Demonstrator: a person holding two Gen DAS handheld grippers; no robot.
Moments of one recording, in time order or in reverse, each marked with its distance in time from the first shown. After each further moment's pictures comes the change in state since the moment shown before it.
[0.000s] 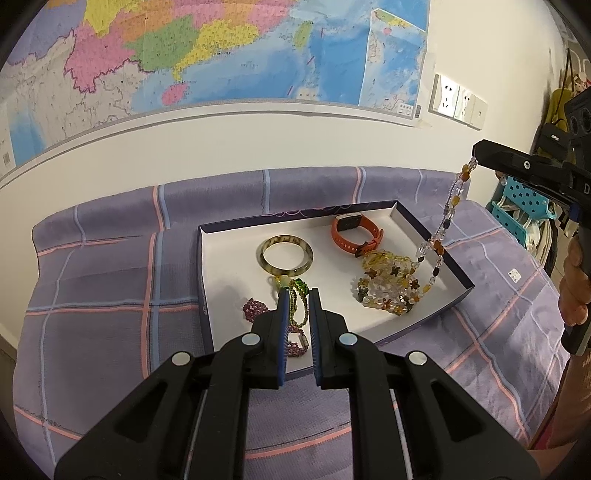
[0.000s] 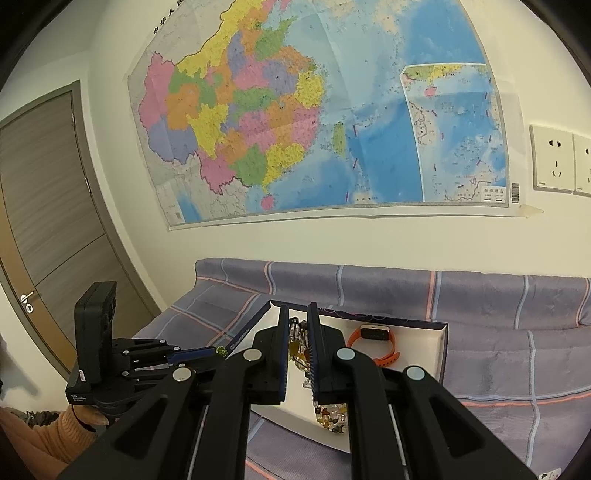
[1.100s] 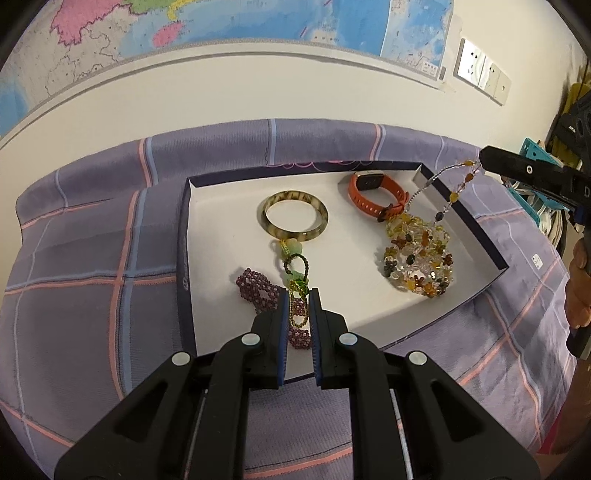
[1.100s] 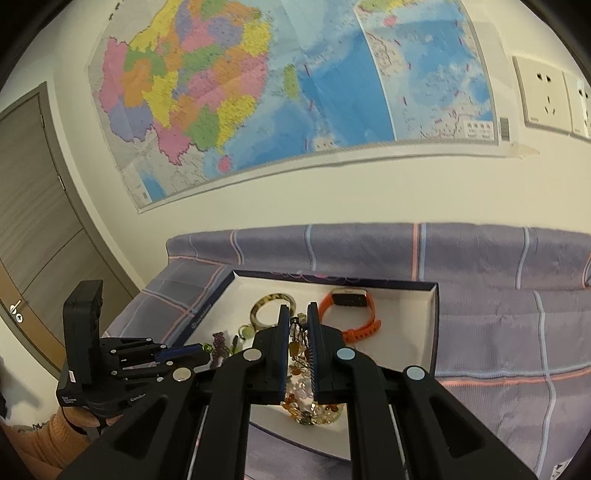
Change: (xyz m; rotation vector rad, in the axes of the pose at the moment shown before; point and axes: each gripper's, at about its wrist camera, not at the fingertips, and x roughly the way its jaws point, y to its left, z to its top) left arm 0.051 0.008 -0.015 -0.033 0.130 0.011; right arm 0.045 -0.039 -0.028 0.088 0.121 -0.057
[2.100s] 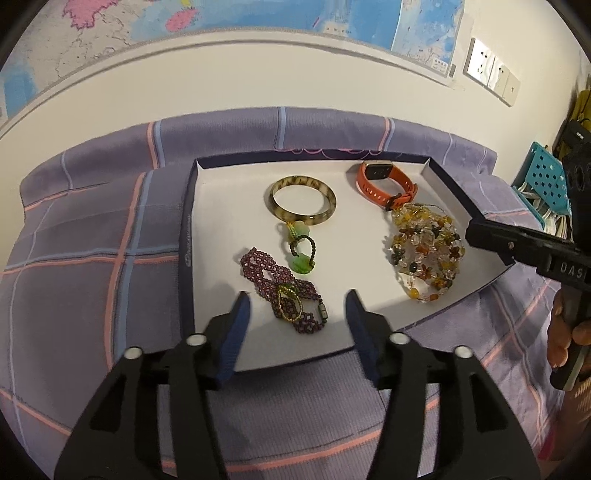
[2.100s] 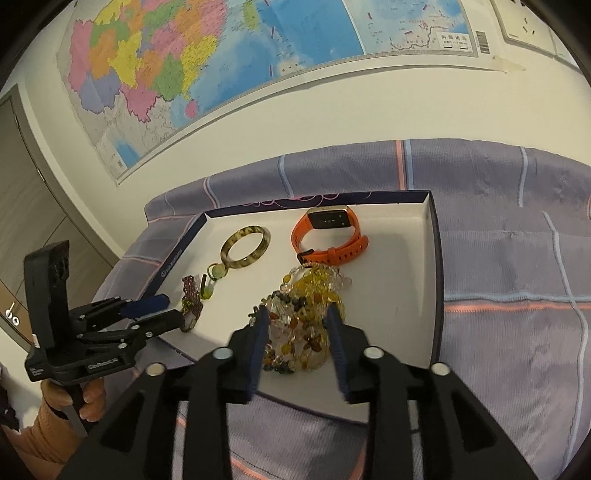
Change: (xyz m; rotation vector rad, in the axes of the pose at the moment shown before) left arm -0.003 0.001 -0.011 -0.037 0.004 0.020; right arm 0.025 -0.016 -0.049 0.065 0.139 -0.035
